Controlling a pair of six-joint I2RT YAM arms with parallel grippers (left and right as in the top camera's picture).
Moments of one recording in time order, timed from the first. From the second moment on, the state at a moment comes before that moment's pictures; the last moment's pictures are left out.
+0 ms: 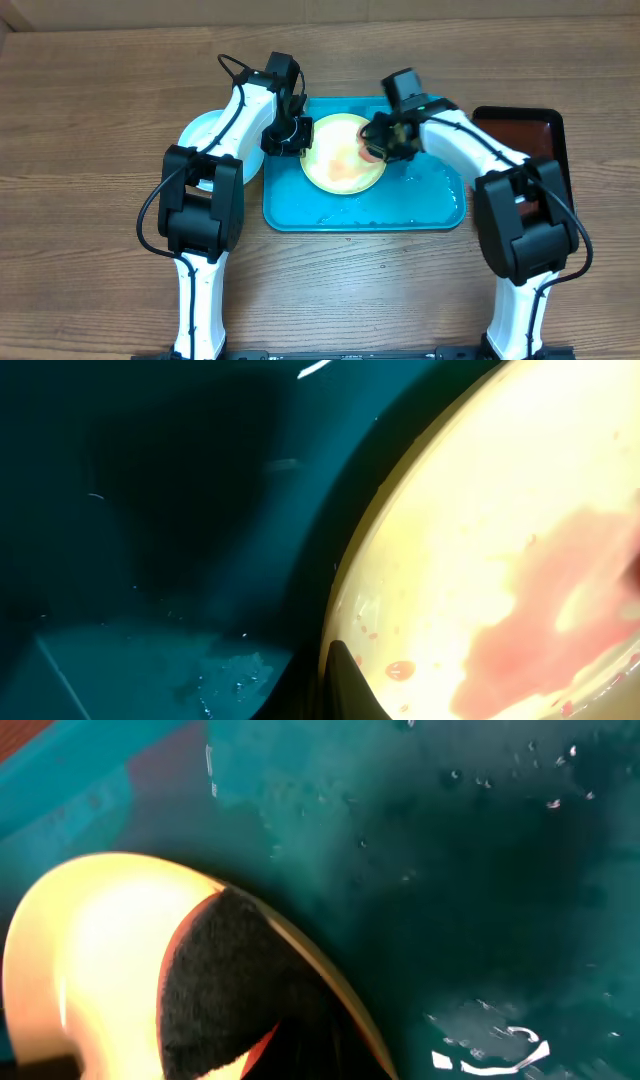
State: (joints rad) left arm -0.27 2.29 1.81 -1.02 0.25 -0.21; right arm 0.33 2.10 1.46 -0.57 -0.20 0.71
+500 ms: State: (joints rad) left arm -0.27 2.29 1.81 -1.01 0.25 -0.19; right arm 0.45 2.10 1.47 -0.74 -0.46 0.63
